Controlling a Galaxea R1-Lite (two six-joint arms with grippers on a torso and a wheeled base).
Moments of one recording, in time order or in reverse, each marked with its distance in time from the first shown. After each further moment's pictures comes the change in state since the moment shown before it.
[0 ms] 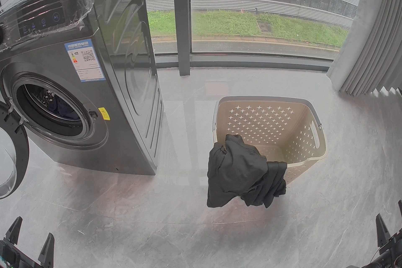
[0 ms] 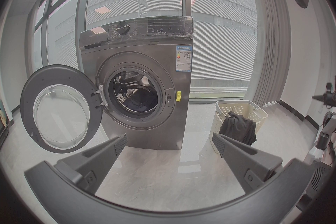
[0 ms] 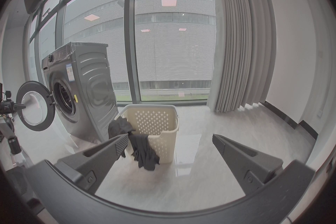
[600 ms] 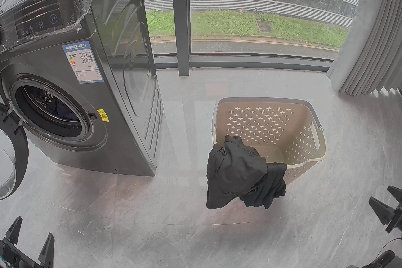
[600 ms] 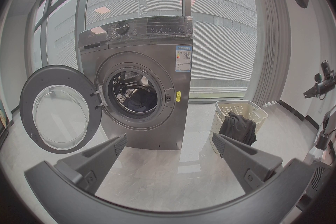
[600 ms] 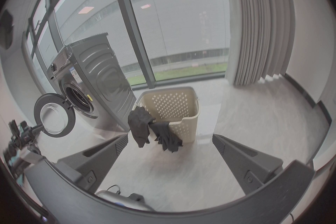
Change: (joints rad) left arm 0.000 0.000 0.000 0.000 0.001 0.001; right arm 0.017 0.476 -0.234 0.037 0.164 0.112
